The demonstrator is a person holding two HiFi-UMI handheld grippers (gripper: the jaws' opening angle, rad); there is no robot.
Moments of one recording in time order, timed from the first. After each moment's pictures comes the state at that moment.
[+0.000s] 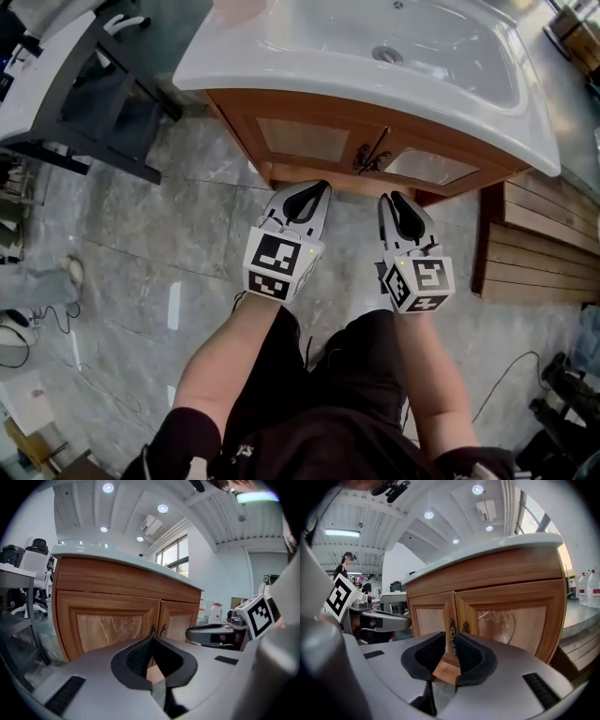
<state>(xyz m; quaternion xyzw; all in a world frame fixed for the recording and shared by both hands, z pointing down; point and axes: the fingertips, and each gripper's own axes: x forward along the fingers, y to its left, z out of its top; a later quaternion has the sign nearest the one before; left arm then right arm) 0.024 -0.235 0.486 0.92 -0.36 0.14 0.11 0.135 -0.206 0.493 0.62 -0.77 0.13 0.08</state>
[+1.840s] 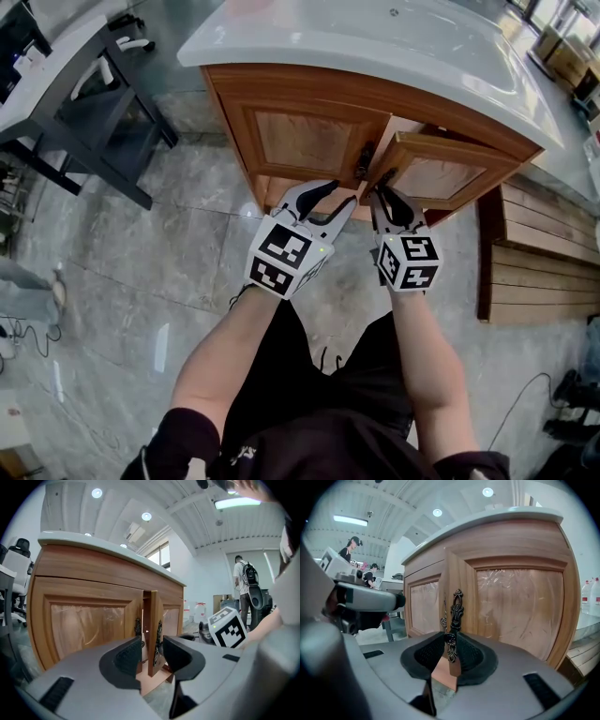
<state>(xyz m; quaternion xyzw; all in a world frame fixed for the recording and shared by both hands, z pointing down) 0.054 -0.220 0.525 0.96 -0.27 0.10 0.03 0.132 -0.238 0.581 0.61 -0.78 0.09 0.11</state>
